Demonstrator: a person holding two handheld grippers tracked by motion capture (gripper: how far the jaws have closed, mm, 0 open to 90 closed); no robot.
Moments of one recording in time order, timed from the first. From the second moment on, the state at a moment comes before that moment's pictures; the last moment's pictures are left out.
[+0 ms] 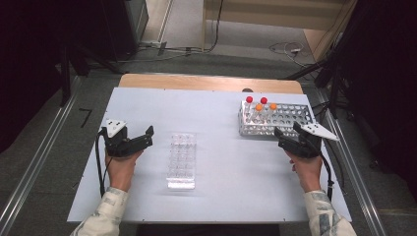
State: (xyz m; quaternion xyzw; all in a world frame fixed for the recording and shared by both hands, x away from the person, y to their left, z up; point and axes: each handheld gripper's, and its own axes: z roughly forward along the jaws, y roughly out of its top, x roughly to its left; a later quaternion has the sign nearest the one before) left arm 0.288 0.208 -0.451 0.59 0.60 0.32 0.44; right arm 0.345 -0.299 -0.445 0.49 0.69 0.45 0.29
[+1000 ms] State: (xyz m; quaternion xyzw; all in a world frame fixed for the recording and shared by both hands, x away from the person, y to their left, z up) left arm 0.286 0.206 -0.450 0.59 0.60 0.33 0.44; right arm 0.380 -0.253 -0.458 0.44 0.72 0.44 0.31
